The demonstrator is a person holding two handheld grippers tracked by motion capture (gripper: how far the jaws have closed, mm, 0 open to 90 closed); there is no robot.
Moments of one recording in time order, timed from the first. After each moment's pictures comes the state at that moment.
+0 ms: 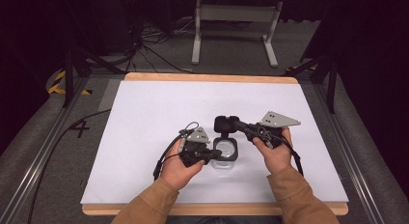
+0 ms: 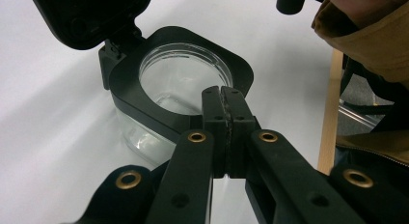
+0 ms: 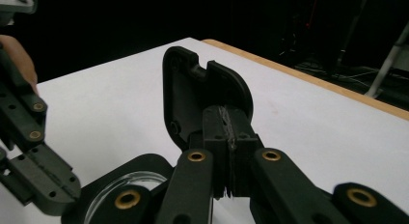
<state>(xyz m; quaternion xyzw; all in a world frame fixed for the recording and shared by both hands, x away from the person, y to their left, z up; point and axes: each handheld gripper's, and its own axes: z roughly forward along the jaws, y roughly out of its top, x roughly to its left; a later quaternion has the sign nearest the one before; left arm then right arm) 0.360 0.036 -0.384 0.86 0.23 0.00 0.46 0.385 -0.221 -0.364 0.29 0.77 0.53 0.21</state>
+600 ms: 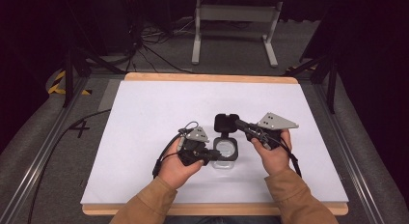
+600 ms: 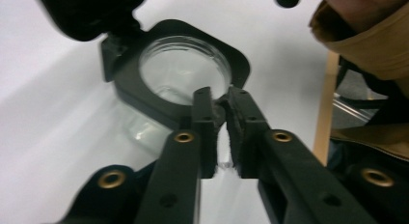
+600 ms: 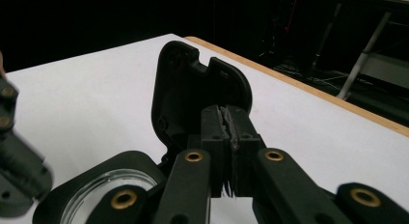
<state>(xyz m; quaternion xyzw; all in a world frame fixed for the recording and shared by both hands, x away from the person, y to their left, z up) 0.362 0.043 -0.378 0.86 0.23 -0.01 0.45 0.381 -0.218 -0.364 0.29 0.77 0.51 0.26</state>
